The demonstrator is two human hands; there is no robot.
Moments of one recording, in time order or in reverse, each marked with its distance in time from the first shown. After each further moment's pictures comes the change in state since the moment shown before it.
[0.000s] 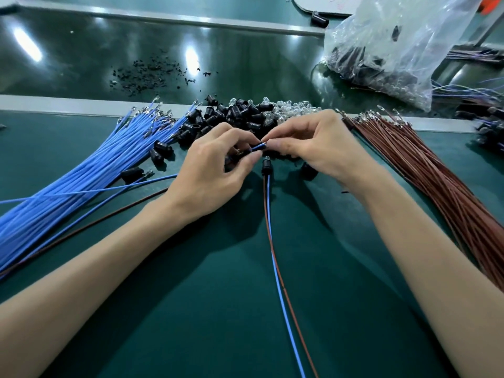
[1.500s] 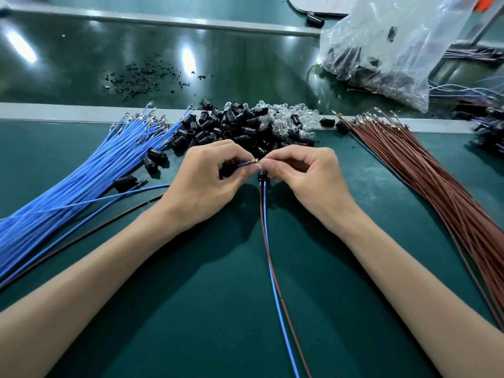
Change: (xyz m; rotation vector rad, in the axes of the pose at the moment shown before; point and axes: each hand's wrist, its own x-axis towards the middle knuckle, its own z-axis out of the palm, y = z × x) left_hand 0.003 -0.002 -0.003 -0.087 -0.069 0.035; right_hand -0.026 0.014 0.031 0.128 0.229 -0.049
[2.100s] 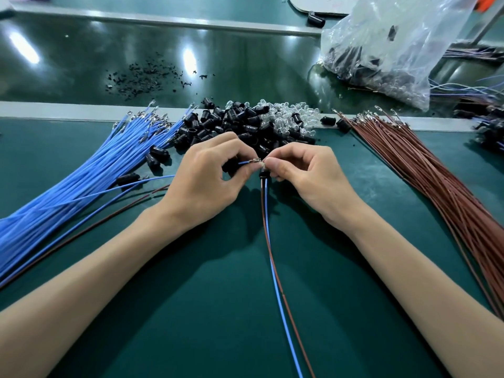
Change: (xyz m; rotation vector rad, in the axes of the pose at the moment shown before) left_hand -0.002 -0.002 0.003 0.121 0.057 0.103; right_hand 0.001 0.005 -0.004 0.037 -0.093 0.081
